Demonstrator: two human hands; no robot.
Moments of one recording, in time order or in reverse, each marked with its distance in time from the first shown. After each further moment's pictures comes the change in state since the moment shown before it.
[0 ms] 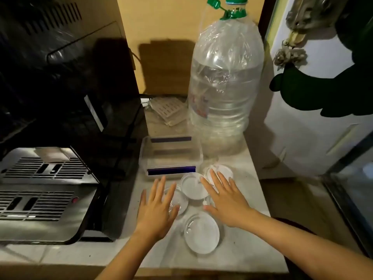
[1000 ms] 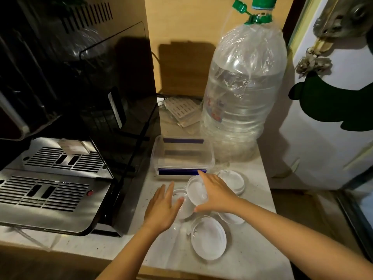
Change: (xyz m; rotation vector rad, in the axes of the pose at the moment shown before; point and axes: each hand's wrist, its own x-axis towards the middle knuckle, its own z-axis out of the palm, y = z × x) left_hand 0.009 -0.005 -0.001 -0.509 -0.078 -0.267; right_hand 0.041 -0.030 -0.027 0.337 -0.051 -0.044
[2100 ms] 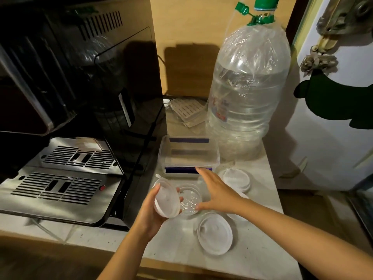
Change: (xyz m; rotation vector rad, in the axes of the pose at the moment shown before) left_hand -0.041 -0.006 -0.038 -1.464 -0.110 -0.043; right_hand -0.013 -0.015 0.002 0.094 0.029 -0.166
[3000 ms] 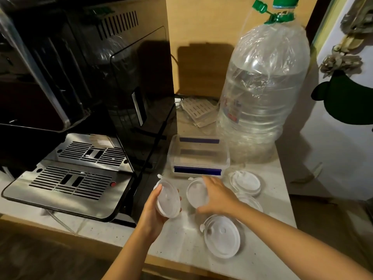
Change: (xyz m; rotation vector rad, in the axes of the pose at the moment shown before) left_hand -0.009 0.002 -0.001 0.012 0.173 0.066; right_hand 0.016 -0.010 0.013 -0.047 -0.031 0.150
